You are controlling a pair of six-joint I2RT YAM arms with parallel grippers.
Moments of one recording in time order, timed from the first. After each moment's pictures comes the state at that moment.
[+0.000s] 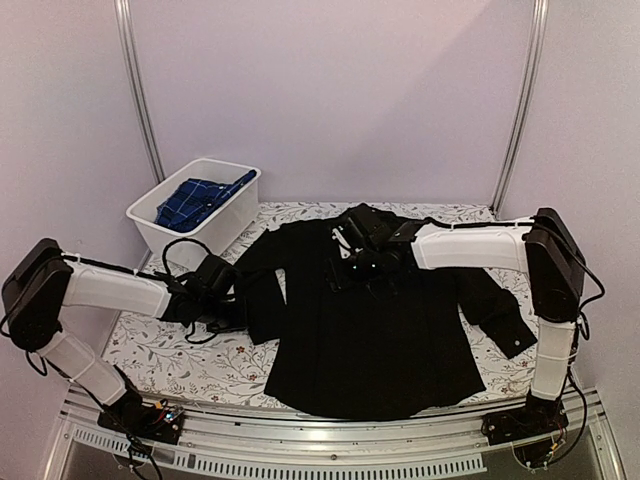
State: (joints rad) left arm -0.69 1.51 0.63 -0.12 -0.07 -0.73; right arm 0.88 1.97 1.45 -0.36 0.11 0.41
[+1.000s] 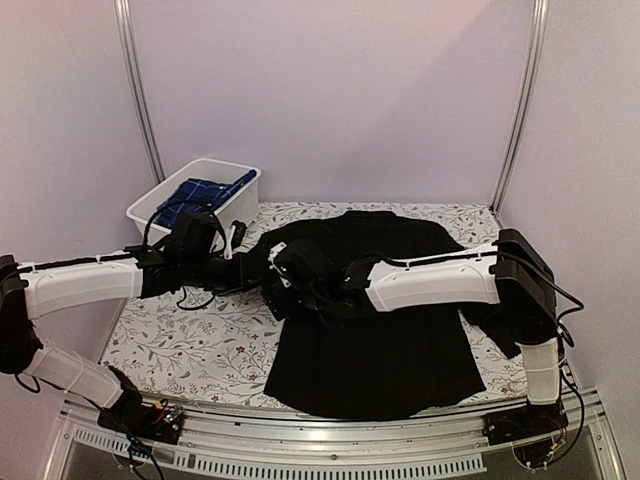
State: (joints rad) left arm -0.63 1.32 0.80 -0.15 0.23 -0.67; right arm 1.15 2.12 1.60 -0.14 0.39 0.19
